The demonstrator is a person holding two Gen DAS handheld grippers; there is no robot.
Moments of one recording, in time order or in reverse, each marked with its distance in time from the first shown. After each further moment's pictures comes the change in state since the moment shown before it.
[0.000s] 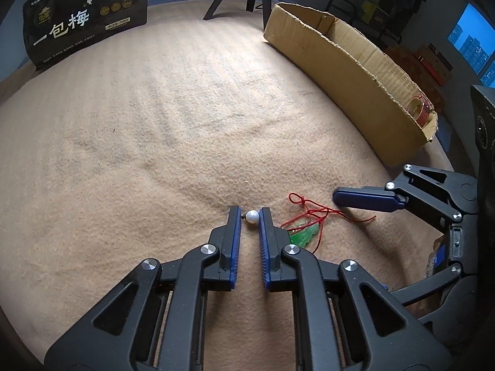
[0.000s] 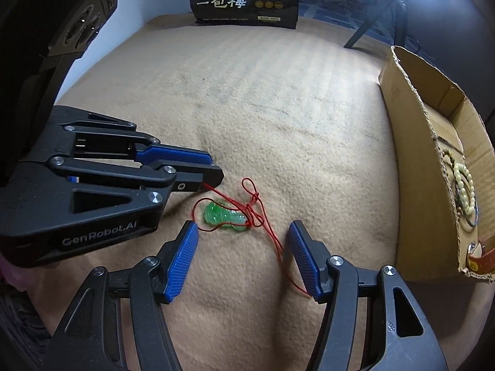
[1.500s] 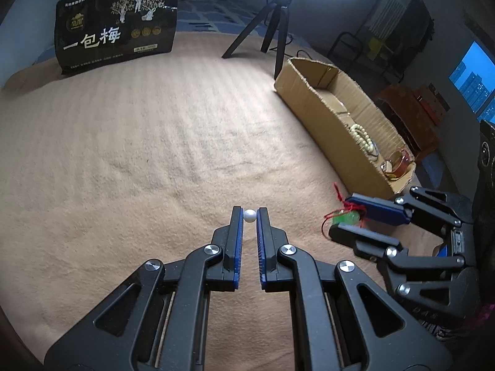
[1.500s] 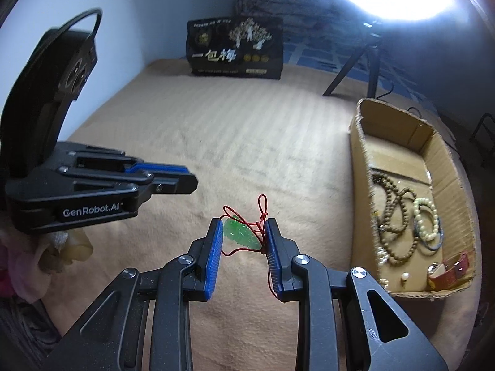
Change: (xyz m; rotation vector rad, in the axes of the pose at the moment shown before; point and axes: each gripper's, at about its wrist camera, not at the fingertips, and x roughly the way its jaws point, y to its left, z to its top) left arm -0.054 0.014 0.014 -0.126 -0.120 -0.045; right arm -0.066 -0.010 0.015 0.032 -0.166 -0.021
